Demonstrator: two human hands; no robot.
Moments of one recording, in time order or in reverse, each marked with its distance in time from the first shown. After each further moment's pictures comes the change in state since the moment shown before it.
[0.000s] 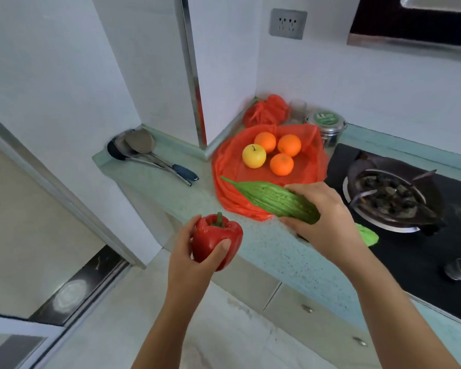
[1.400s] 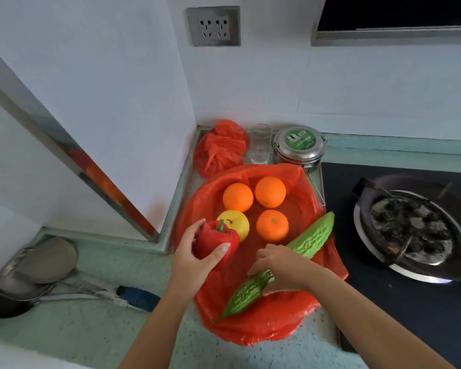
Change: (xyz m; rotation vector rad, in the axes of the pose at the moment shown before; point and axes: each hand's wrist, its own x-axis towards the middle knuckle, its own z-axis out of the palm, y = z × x) left_hand 0.338 -0.041 0.110 0.222 -0.505 0.037; right_hand 0.206 0.159 0.130 -0.365 -0.729 0.042
